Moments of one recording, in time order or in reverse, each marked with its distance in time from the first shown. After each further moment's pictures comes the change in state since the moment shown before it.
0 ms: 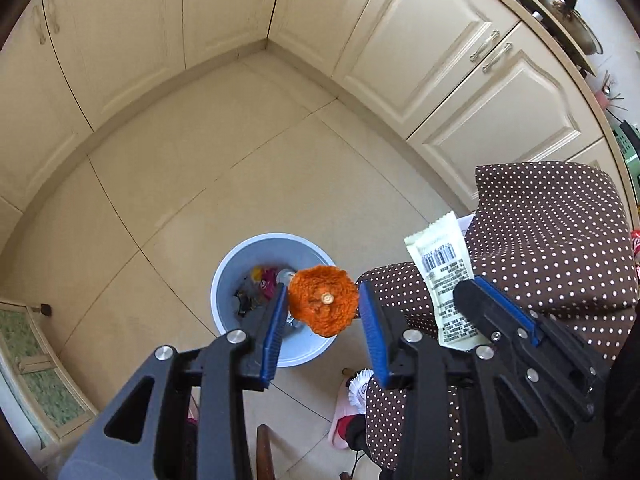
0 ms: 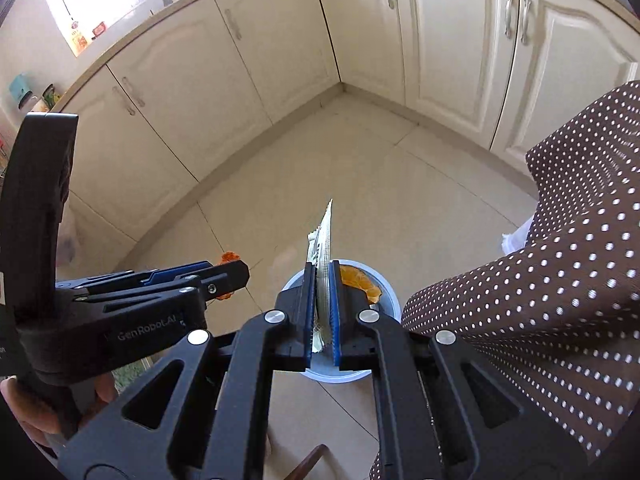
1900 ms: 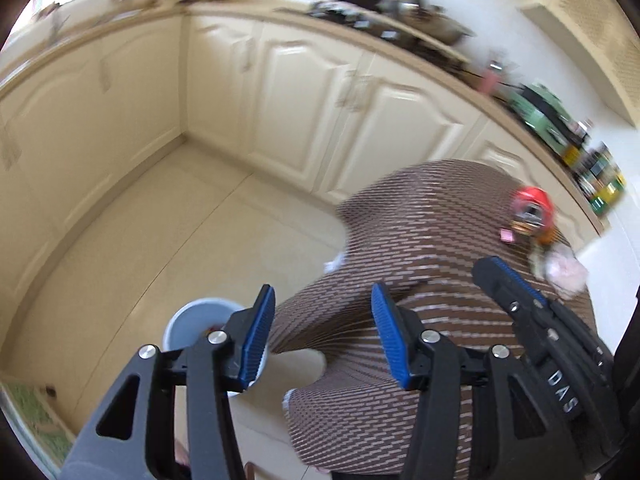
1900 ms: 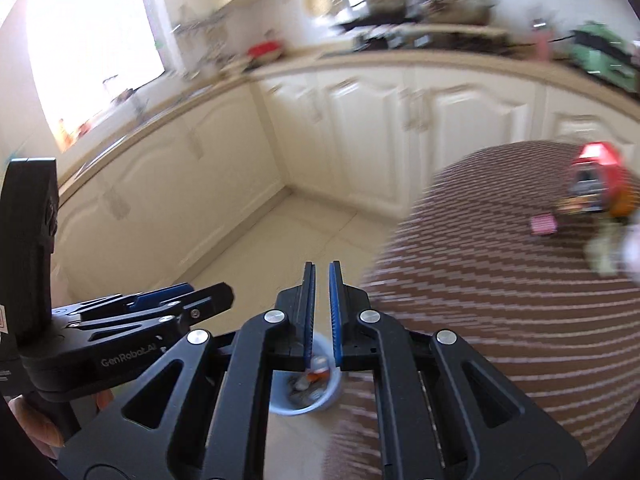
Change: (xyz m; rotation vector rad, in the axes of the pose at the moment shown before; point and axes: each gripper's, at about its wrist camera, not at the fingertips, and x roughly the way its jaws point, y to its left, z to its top) left arm -0.142 -0.191 -0.051 0.322 -0.250 -0.129; right arm -0.224 -0.093 -0.029 0.140 -0.387 -0.157
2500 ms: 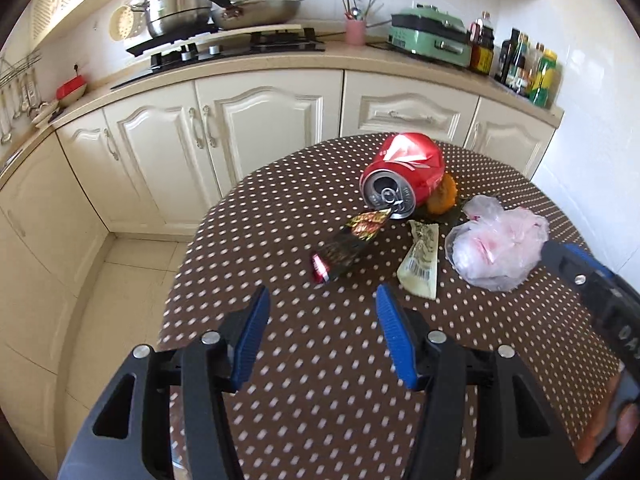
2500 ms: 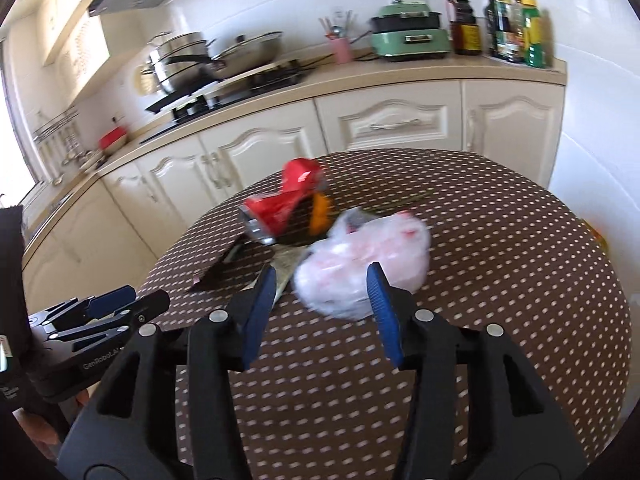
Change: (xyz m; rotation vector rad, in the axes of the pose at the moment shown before) left arm 0.076 -0.223 0.018 0.420 -0.006 -0.051; right arm -0.108 -0.233 -0.005 0.336 -0.135 -0.377
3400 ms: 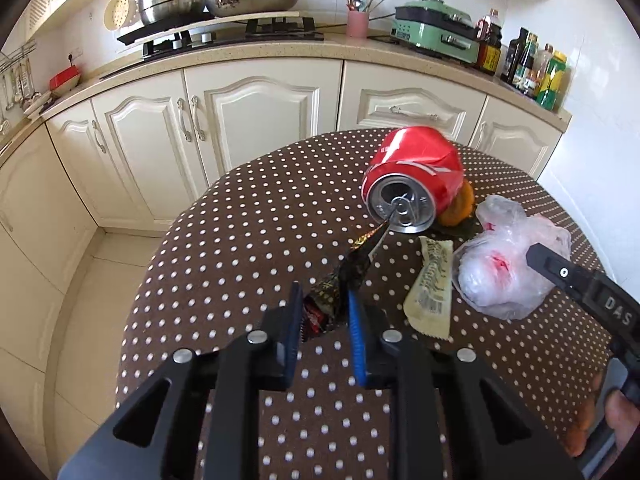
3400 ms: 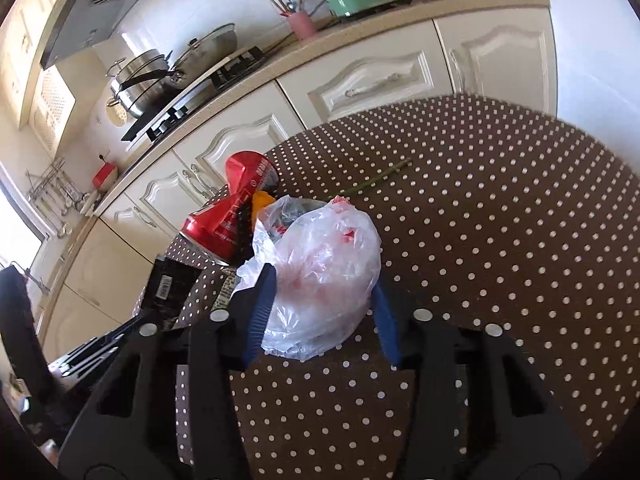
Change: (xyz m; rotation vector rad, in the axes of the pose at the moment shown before) left arm 0.038 -0.003 0.010 -0.031 0.002 -0.020; right arm 0.056 -0.049 0.001 0.202 0.062 0.053
